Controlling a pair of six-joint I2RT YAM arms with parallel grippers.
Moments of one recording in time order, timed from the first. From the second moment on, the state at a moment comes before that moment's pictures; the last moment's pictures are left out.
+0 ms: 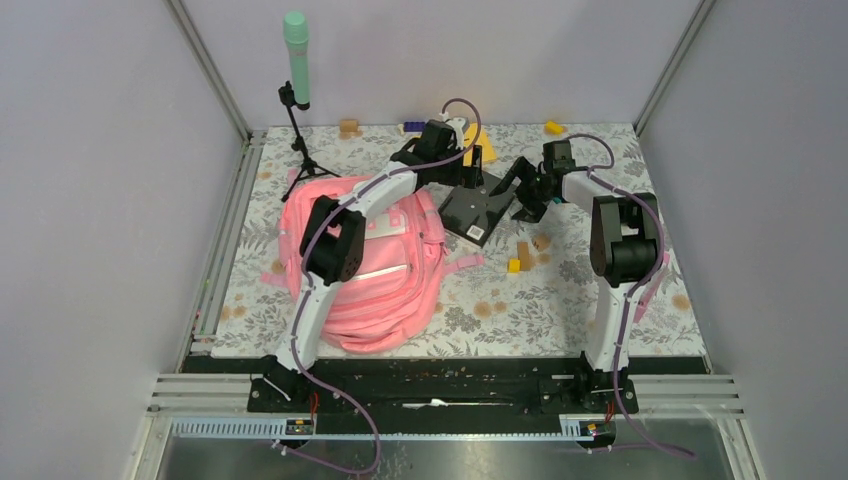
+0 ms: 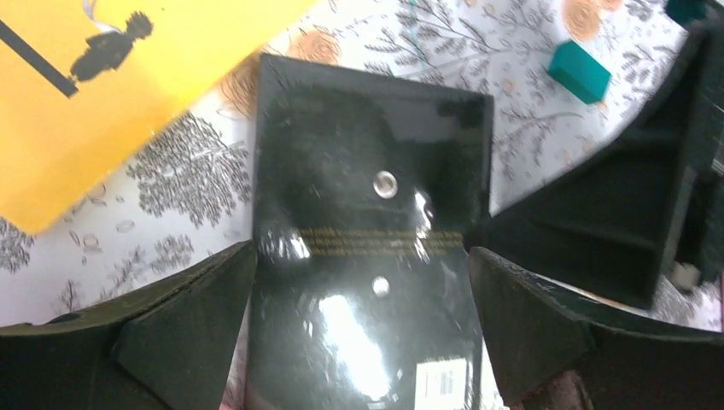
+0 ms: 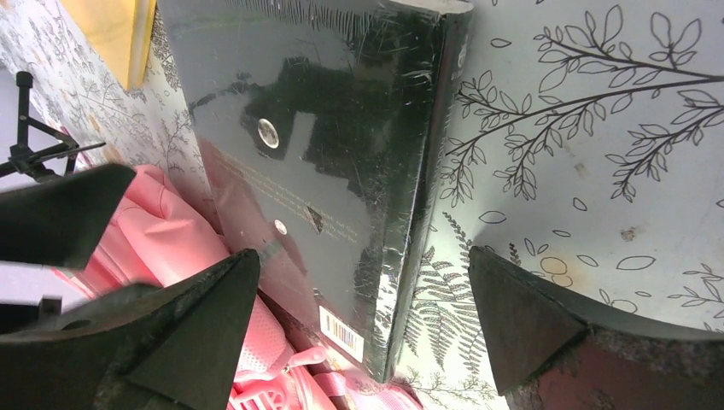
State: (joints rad) left arm -0.56 2.35 2.03 -0.33 0.21 -0.33; right arm 0.10 2.10 1.46 -0.36 -0.41 0.75
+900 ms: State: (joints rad) left arm -0.55 2.39 1.88 -0.20 0.30 -0.47; right arm 0.10 2.03 1.28 -0.17 -0.51 0.81
